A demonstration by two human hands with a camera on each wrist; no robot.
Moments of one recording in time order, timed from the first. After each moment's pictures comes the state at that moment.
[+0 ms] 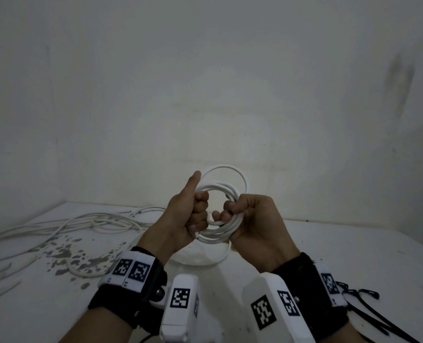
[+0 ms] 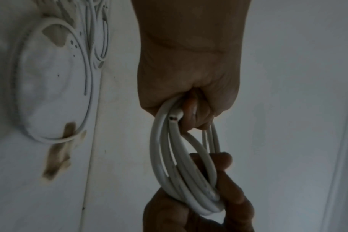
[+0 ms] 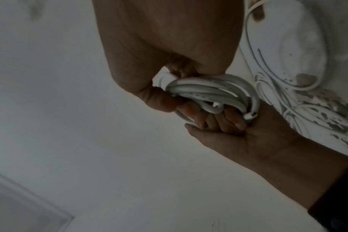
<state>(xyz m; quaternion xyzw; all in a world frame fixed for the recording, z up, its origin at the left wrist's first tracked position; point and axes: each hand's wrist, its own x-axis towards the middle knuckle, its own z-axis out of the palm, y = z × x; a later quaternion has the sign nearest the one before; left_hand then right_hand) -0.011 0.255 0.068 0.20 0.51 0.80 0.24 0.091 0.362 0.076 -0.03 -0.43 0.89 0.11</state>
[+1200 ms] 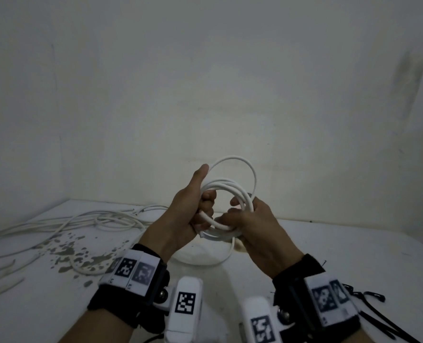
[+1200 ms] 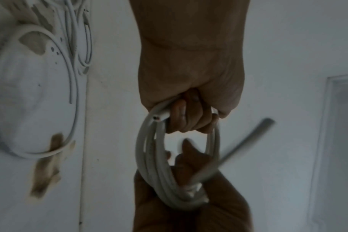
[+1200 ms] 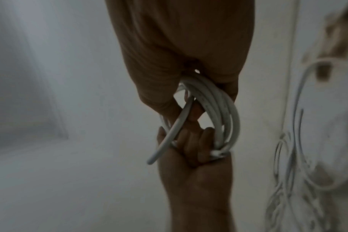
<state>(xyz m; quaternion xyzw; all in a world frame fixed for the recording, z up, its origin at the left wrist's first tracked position) -0.009 0.254 0.072 0.24 0.55 0.76 0.24 0.083 0.361 0.061 -0.08 -0.67 0.70 0.23</state>
